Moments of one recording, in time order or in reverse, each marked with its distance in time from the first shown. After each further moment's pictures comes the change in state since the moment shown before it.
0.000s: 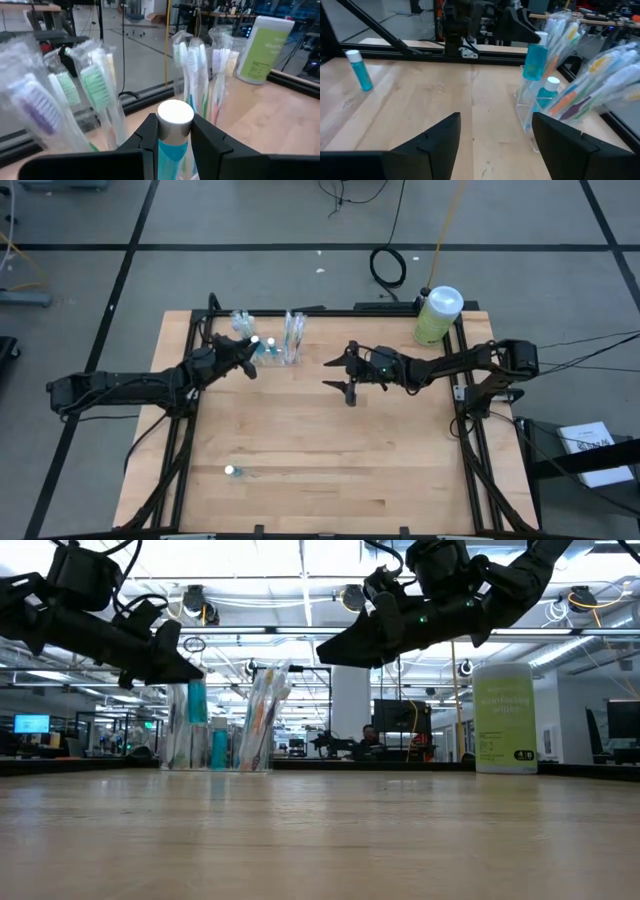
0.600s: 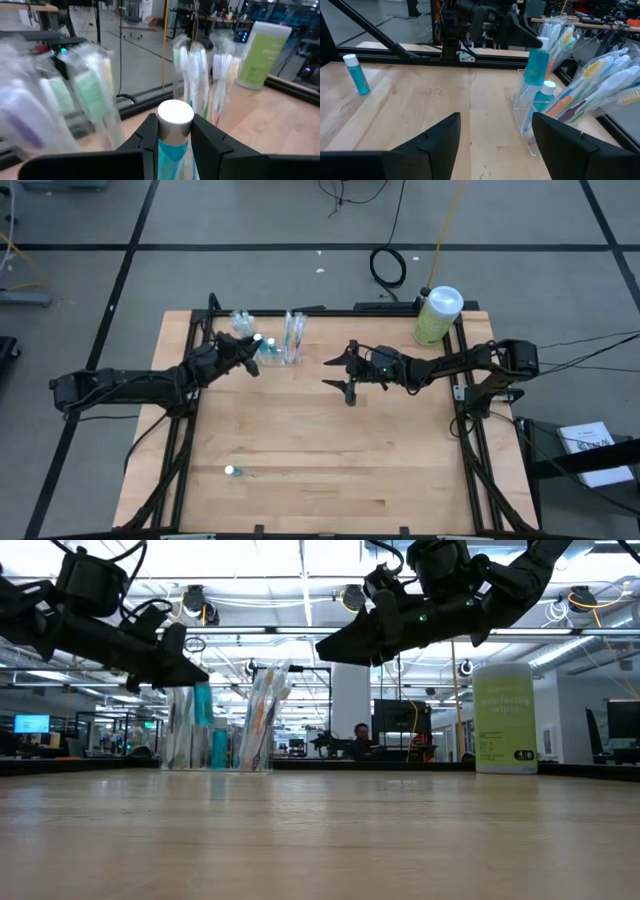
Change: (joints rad) left arm 0.050 0.080 0.000 0.106 0.059 -0.002; right arm 0.000 0.000 0.000 0.017 0.010 0.000
